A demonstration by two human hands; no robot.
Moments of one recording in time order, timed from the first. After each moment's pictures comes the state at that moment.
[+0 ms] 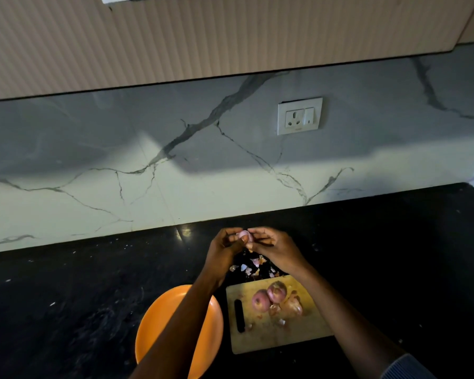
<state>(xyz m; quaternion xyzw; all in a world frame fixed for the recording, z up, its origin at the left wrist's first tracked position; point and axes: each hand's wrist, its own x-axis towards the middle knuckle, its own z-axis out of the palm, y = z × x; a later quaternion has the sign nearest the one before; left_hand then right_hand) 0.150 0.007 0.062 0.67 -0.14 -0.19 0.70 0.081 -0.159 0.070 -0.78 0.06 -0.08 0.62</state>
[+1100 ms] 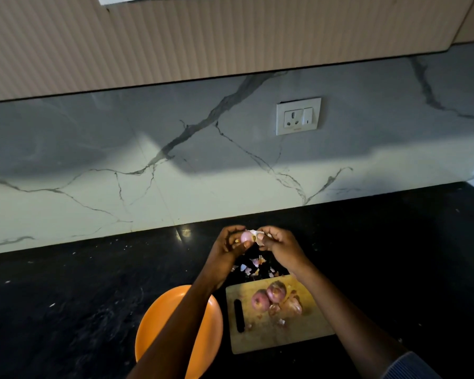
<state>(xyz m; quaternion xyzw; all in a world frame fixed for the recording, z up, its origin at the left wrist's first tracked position) 0.137 0.009 0.077 0.66 -0.17 -0.22 0.69 0.082 -0.162 0.071 -0.73 0.14 -0.08 0.67</state>
